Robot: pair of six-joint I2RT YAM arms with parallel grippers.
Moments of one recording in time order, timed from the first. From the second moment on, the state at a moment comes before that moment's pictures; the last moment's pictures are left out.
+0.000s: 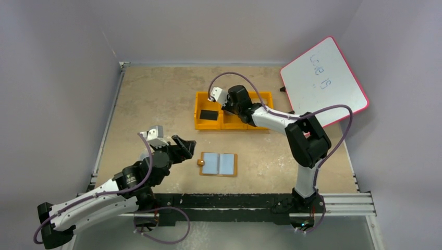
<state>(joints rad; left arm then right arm) -1.04 0.48 0.43 -0.33 -0.70 -0.91 0.63 1.87 1.24 0.00 0.19 -0.68</state>
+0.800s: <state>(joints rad) -1.04 0.45 0.43 -0.38 -0.72 -0.91 0.64 1.97 1.28 0.03 0.25 -0.83</state>
